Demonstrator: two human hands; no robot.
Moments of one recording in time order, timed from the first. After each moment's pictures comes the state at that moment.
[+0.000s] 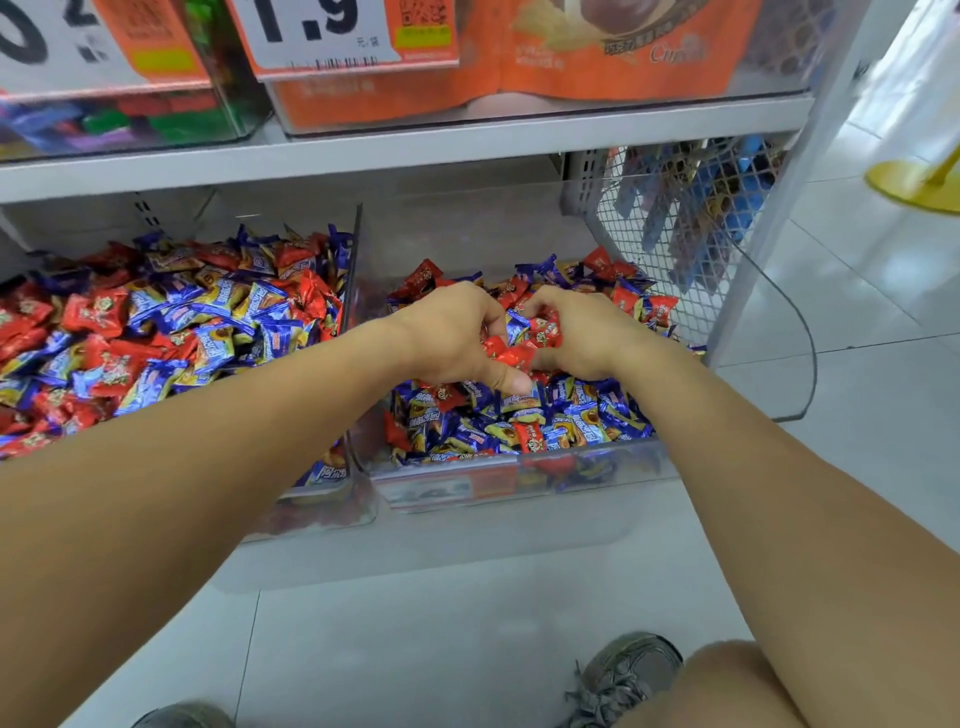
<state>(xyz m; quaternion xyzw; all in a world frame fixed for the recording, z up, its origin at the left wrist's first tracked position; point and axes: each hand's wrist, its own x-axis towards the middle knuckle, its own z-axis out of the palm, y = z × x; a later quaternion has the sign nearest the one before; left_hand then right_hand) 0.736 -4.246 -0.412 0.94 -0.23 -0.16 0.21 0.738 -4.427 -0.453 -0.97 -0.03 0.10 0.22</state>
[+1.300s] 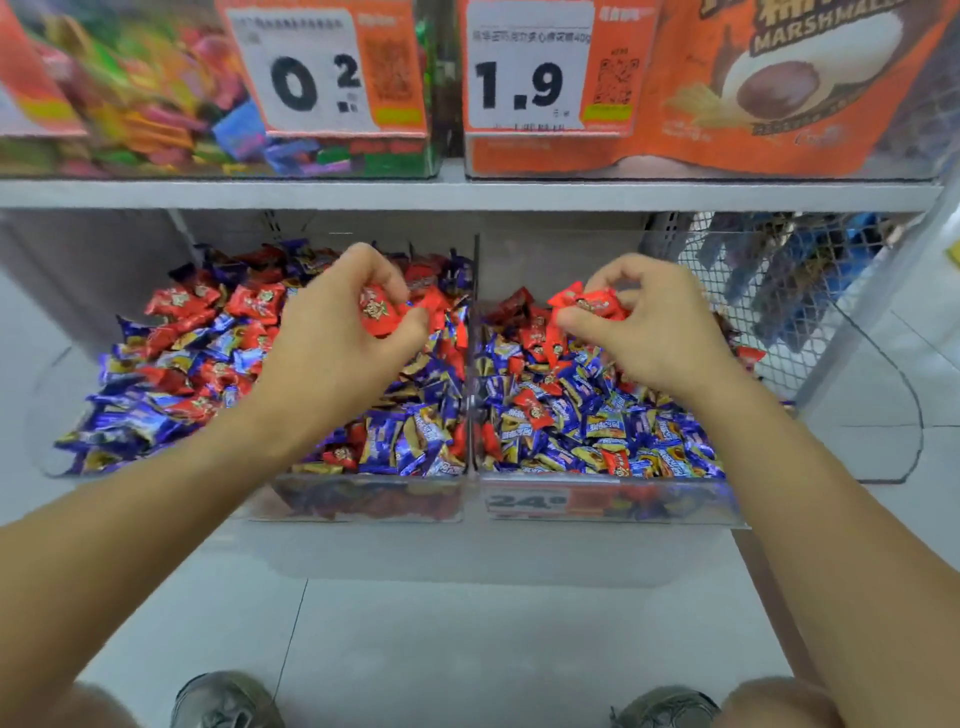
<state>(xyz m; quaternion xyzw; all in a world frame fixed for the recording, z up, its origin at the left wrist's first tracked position) 0.660 -4.111 -0.380 0.90 -0.06 0.23 0.36 0.697 -4.363 -0.390 -0.86 -0.06 -0.10 0.49</state>
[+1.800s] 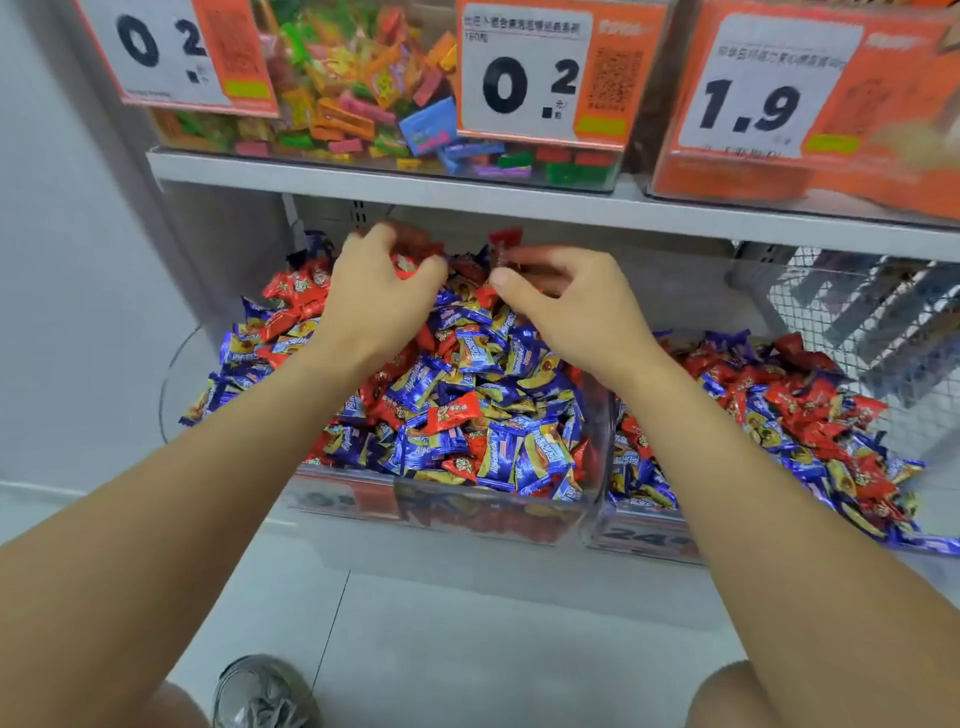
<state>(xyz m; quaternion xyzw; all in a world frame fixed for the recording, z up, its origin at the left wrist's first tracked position) 0.714 -4.021 -0.389 0.87 0.05 0.21 0.44 0.733 -4.207 -0.387 -0.85 -0.15 -0.06 0.50</state>
